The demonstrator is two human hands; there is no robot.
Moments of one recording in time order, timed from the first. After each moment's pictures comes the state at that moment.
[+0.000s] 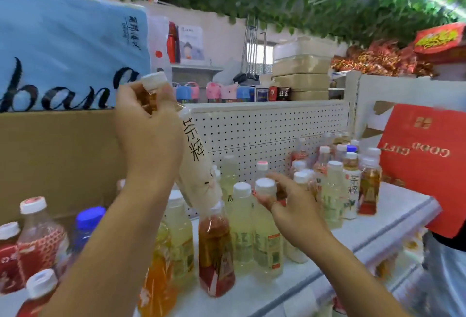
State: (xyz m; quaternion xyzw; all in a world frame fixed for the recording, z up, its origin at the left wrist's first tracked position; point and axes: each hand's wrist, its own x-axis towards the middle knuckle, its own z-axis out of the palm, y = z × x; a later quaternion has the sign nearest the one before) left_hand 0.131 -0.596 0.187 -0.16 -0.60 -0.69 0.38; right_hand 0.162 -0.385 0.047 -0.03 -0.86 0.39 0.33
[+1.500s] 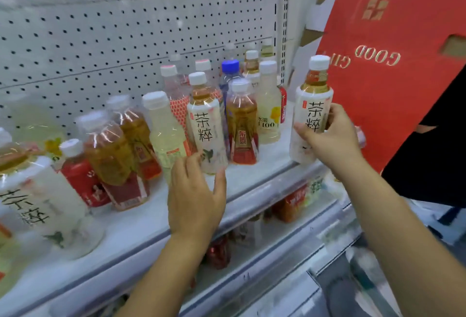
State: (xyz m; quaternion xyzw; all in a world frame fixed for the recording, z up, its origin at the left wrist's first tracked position) left_hand 0.109 -0.123 -0.105 -0.17 -0.89 -0.30 0.29; right_hand 0.159 0.125 -0.043 -0.20 -0.75 0.52 0.36
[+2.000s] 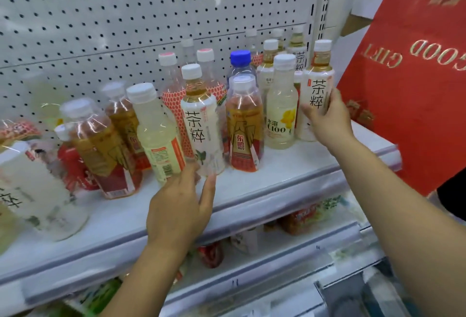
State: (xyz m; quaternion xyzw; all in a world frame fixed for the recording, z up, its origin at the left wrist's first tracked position) left_hand 0.113 -0.106 -0.107 -0.14 -0.92 -0.19 0.31; right_hand 0.045 0.197 -0.051 -0.15 -0.77 0.54 0.29
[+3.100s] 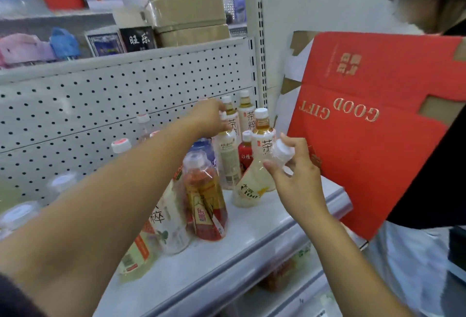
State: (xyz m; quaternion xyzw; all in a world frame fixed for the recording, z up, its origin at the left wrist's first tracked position) left_hand -0.057 0.063 0.107 -0.28 -0.95 -0.15 0.07; right_hand 0.108 0.186 -0.027 -0.07 -0.76 0.52 0.38
